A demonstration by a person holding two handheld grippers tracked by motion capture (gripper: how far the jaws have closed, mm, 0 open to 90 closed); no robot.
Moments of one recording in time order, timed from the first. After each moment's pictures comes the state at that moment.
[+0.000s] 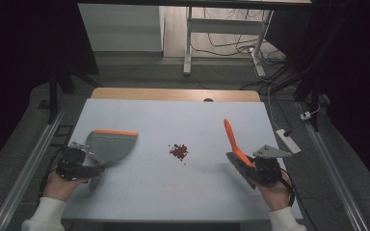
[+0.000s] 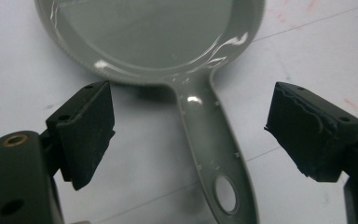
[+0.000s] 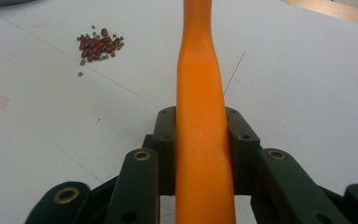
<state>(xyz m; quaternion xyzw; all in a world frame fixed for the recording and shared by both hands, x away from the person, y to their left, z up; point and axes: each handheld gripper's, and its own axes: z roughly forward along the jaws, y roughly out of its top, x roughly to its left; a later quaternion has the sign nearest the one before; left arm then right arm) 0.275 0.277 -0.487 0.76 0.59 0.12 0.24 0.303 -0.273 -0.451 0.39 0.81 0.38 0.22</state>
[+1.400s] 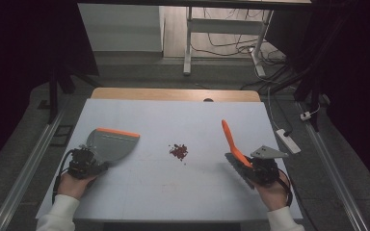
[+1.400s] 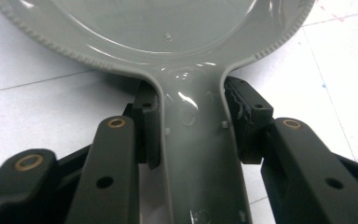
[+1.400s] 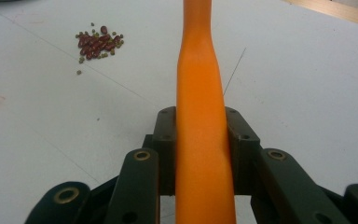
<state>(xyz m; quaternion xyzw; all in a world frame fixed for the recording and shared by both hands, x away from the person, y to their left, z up) 0.295 0.277 -0.525 0.74 0.61 0.08 0.27 0.303 -0.268 -0.455 0.39 0.81 0.37 0.22</state>
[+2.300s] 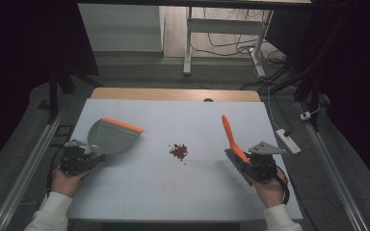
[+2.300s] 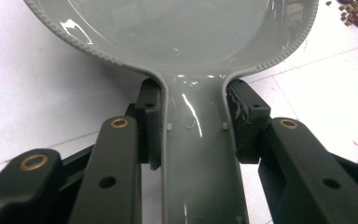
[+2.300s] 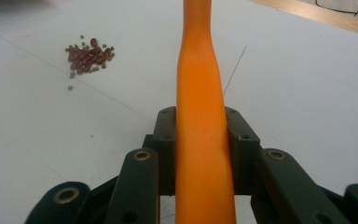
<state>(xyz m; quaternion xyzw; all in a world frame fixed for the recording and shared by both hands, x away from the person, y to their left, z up) 0.295 0.297 -0.515 0.74 0.55 0.12 0.36 0.308 -0.259 -0.447 0.41 0.80 0.37 0.24</state>
